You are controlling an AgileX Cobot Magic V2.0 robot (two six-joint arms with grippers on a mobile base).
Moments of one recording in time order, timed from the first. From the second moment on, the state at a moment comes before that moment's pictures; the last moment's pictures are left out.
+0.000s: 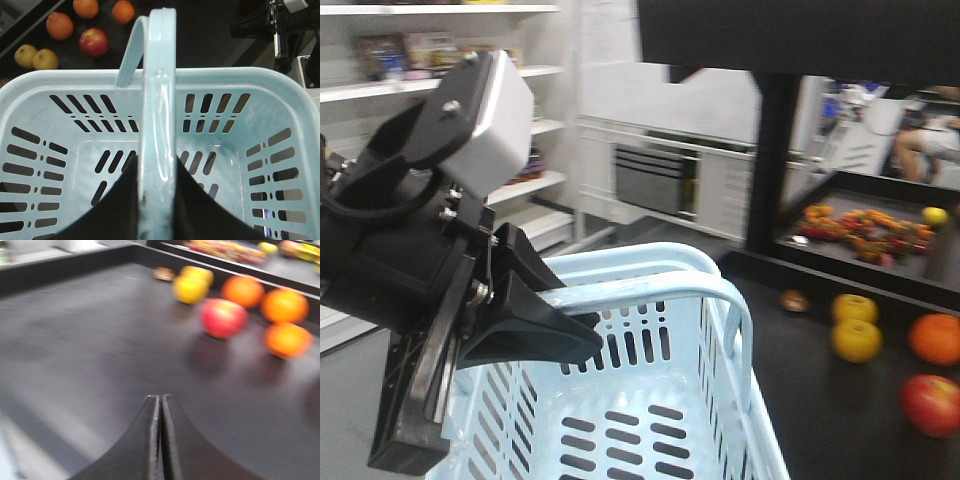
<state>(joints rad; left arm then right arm) -0.52 1.38 -1.76 -0.58 1.29 0.99 -0.11 -0.02 0.03 -0.02 0.38 -0.12</state>
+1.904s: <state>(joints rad) -0.52 1.36 -1.76 -0.58 1.29 0.99 -0.10 -0.02 0.03 -0.02 0.37 -0.12</state>
